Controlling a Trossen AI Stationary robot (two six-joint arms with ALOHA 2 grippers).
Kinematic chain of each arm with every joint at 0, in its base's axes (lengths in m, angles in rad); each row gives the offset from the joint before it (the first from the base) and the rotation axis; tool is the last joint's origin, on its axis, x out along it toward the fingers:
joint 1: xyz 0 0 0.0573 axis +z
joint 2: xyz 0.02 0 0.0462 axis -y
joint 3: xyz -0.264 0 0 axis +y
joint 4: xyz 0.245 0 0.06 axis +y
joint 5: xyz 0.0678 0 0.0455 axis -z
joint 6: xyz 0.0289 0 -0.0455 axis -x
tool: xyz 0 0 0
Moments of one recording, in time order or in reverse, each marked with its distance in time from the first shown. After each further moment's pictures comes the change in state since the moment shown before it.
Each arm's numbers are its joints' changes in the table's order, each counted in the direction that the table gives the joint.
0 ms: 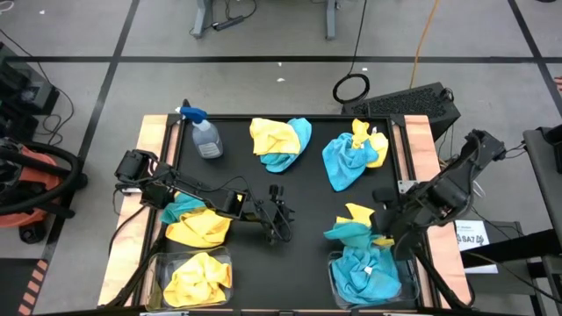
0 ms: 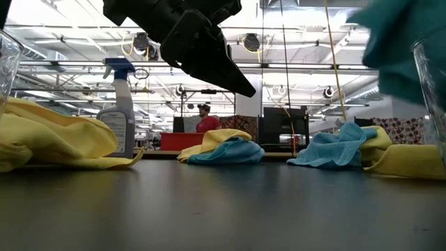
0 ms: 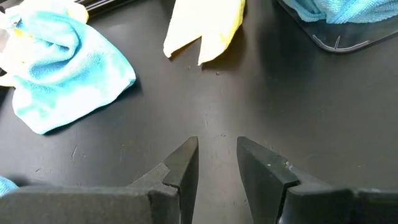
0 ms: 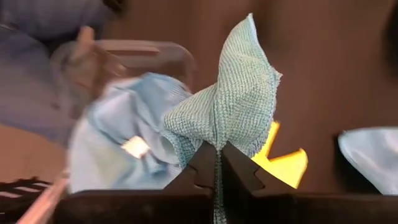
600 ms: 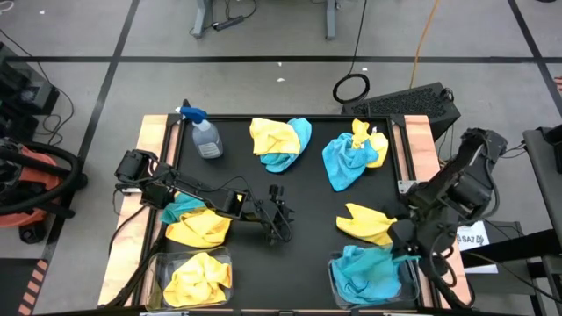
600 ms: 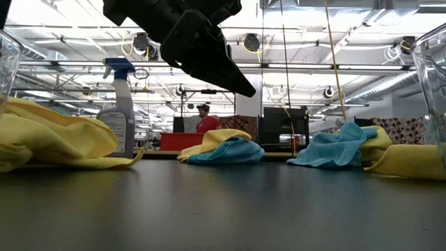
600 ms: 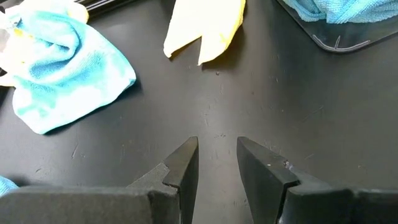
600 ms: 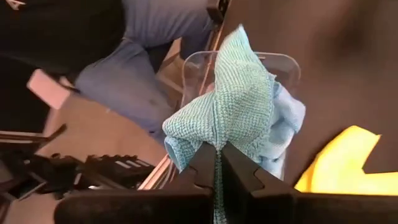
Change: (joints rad) left arm 0.000 0.000 0.000 0.000 0.000 0.000; right arm 0.127 -0.008 -0.139 -0.030 -0.180 -0.105
